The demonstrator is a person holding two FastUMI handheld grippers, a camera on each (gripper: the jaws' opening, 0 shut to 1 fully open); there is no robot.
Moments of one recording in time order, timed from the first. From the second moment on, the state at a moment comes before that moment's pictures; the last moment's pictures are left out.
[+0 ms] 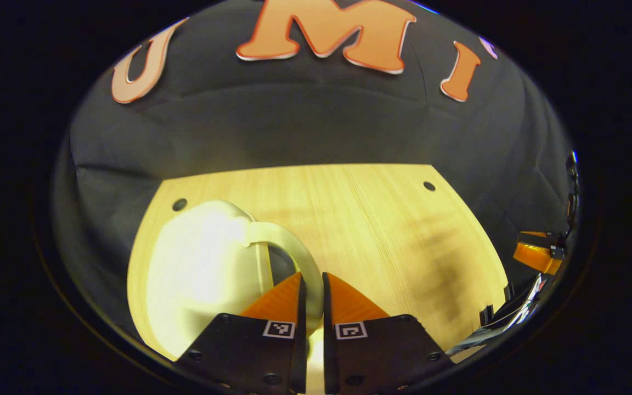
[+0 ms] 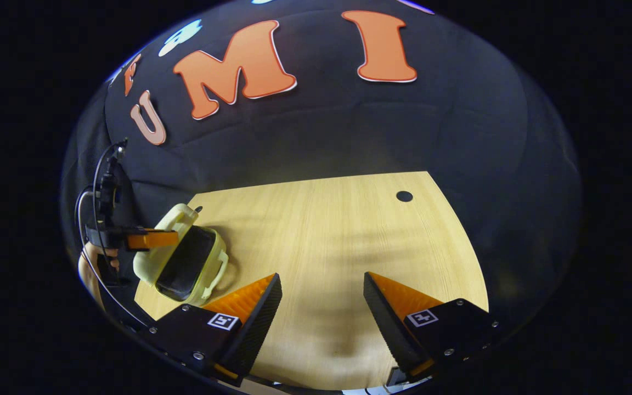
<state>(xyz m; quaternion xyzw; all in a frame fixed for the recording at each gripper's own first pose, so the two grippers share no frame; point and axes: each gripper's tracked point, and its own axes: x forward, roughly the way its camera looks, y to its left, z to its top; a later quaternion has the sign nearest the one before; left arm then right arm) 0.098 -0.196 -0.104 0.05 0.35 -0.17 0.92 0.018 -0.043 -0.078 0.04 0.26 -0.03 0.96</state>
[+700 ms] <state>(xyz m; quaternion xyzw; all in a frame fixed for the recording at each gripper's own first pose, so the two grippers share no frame) 0.085 -0.240 -0.141 0.15 0.35 -0.13 0.91 0.005 -0.049 -0.109 0.03 0.29 -0.02 0.96</state>
